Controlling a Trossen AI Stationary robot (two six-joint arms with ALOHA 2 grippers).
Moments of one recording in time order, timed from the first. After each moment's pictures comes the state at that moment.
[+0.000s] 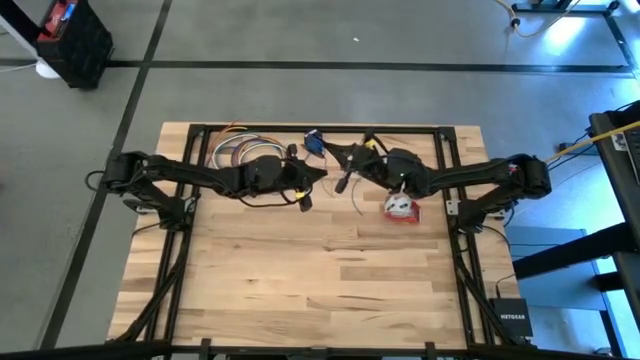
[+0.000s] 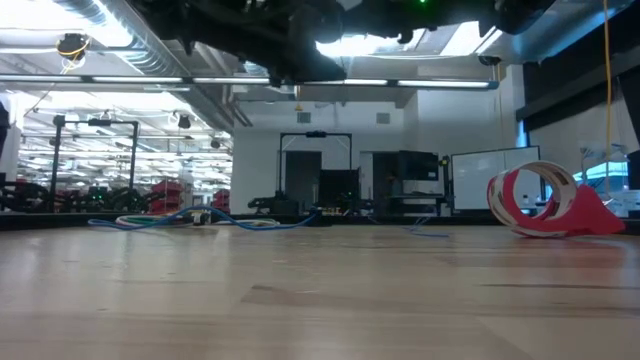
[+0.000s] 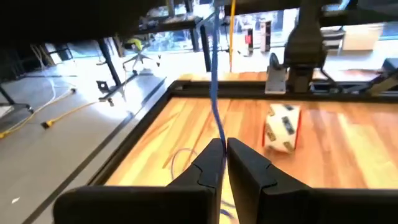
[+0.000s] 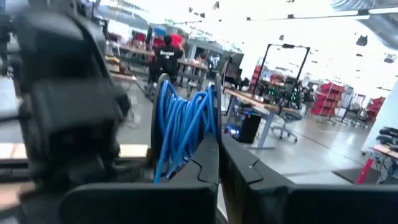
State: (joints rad) left arm 0.11 1.50 0.88 0.43 -0.23 0.10; right arm -0.11 1.44 0.85 0.76 0.33 -0.29
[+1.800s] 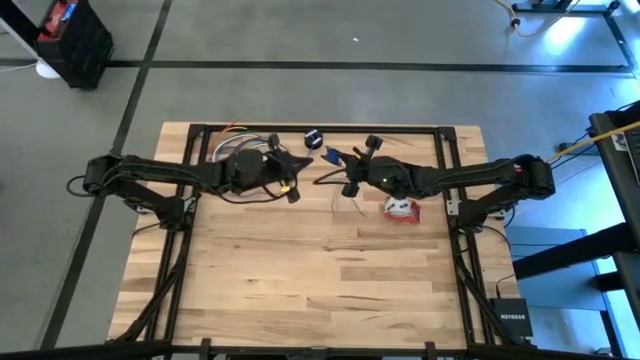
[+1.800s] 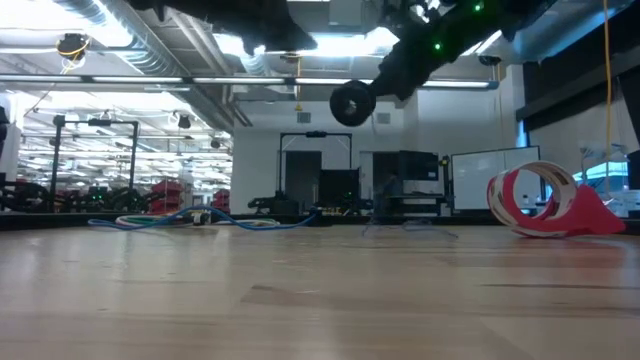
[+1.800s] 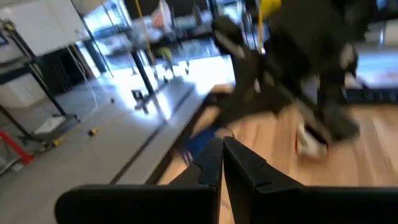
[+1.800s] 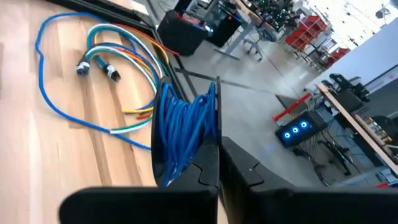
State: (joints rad) left arm 0.10 1.31 0.88 0.29 -0.37 0.20; right arm -0.09 1.40 0.85 0.21 0.58 -0.43
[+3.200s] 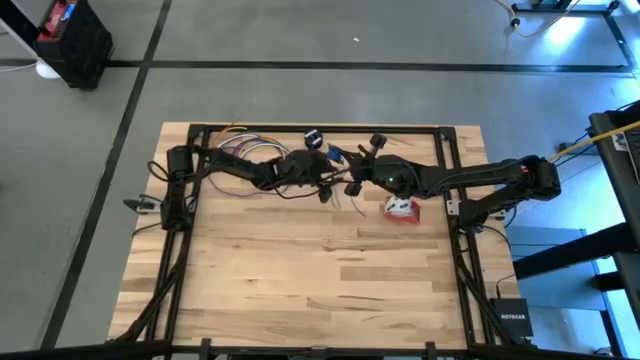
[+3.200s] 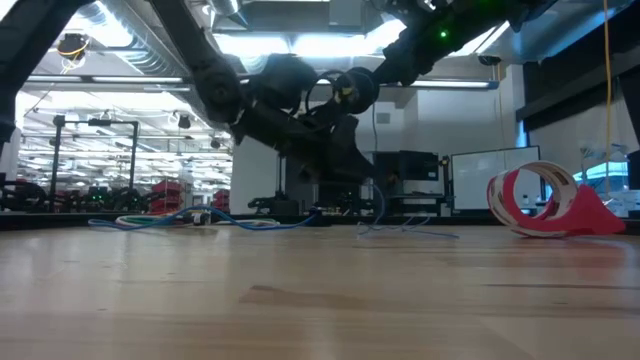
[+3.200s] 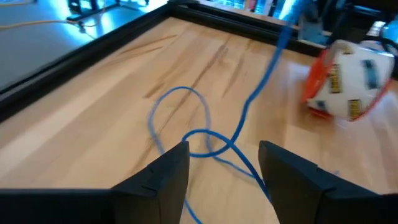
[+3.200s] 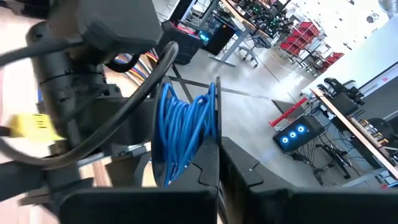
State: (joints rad) left arm 0.29 1.97 1.00 0.60 0.00 -0.15; right arm -0.09 1.35 0.85 0.21 0.59 -0.42
